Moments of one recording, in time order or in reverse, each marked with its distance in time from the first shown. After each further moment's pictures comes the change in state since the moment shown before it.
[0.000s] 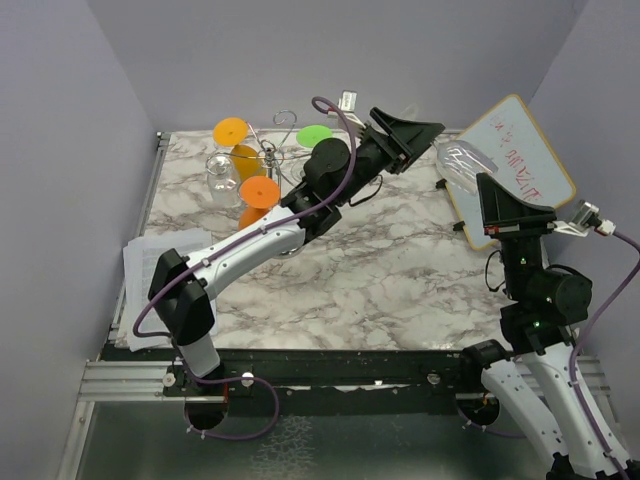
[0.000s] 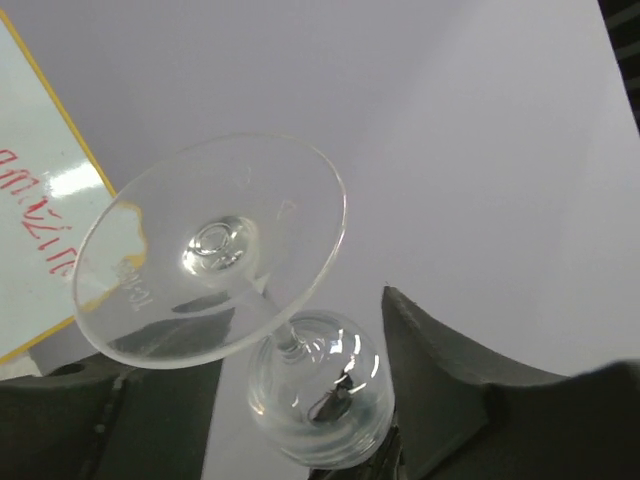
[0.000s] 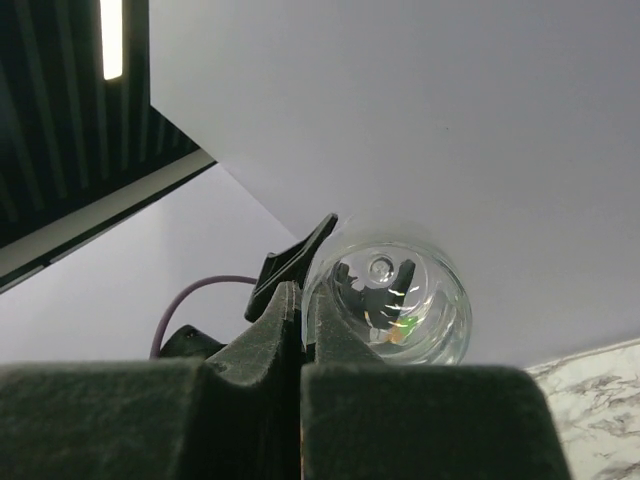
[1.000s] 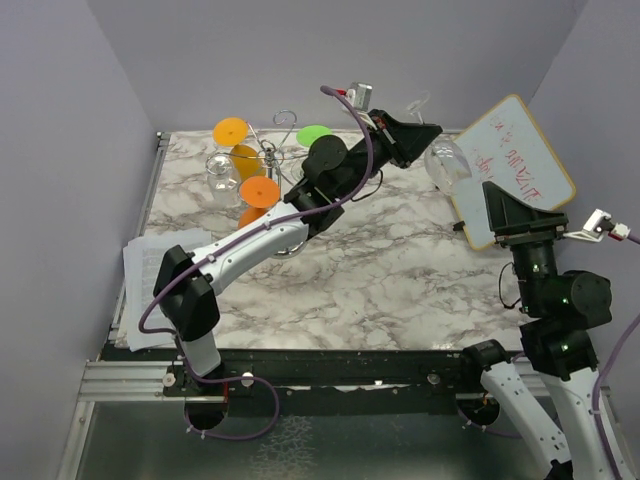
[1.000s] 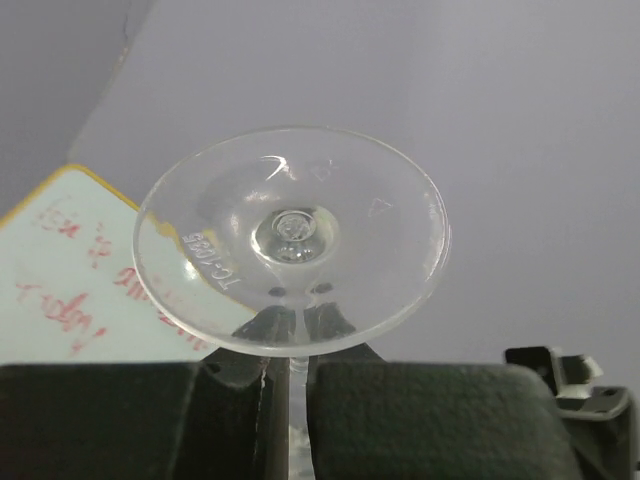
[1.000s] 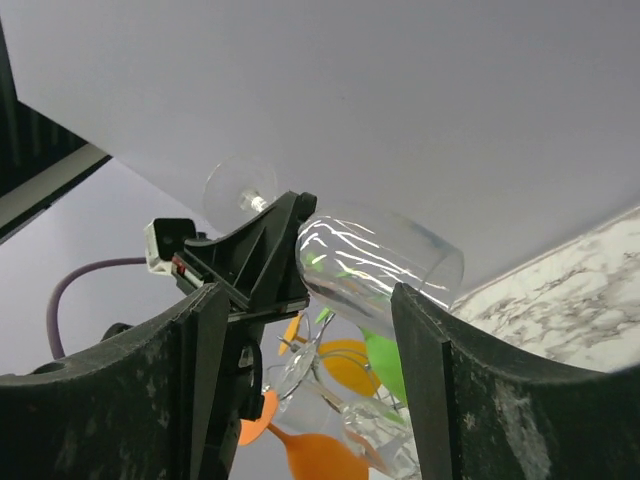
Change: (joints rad) left arm 0.011 0.055 0.061 0.095 0.064 0.444; right arm -0.006 -0.082 0.132 -0.455 0.071 -0.030
